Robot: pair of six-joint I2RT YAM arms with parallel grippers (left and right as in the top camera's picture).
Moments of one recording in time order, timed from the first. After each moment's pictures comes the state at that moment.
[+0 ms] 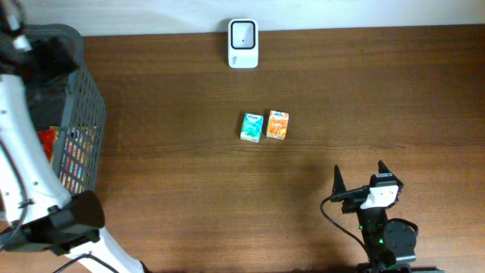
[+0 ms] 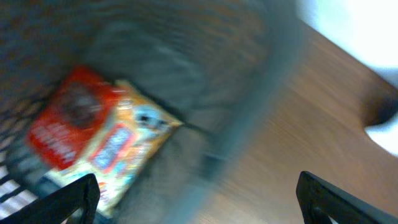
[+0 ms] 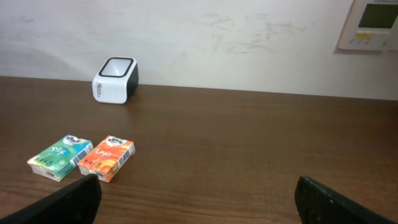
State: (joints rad) left arm 0.34 1.98 2.52 -1.59 -0.05 -0.30; right arm 0.07 0.01 0.01 -0.08 0.01 -0.03
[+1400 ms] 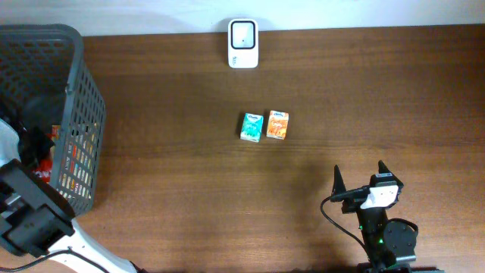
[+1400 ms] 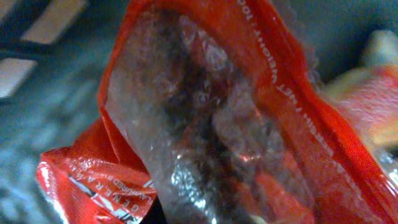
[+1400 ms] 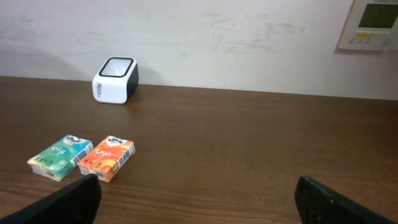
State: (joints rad) left arm 0.67 2.10 1.66 -0.93 -0.11 -0.13; right arm 0.07 0.01 0.01 -0.08 0.01 -0.03
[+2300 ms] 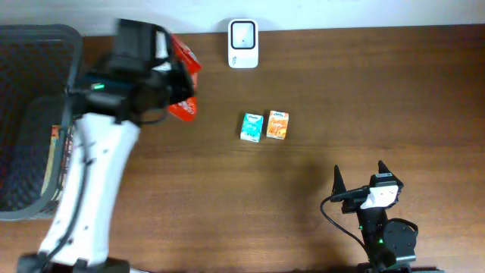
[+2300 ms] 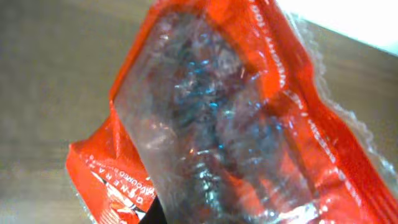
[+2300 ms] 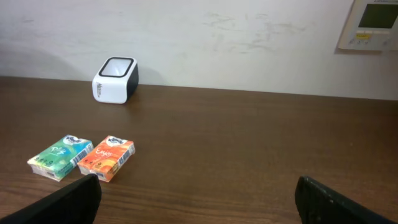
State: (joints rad) left arm -0.25 1.63 1.80 -1.10 0.08 -0.52; right arm 0.07 0.01 0.01 -0.08 0.01 -0.03
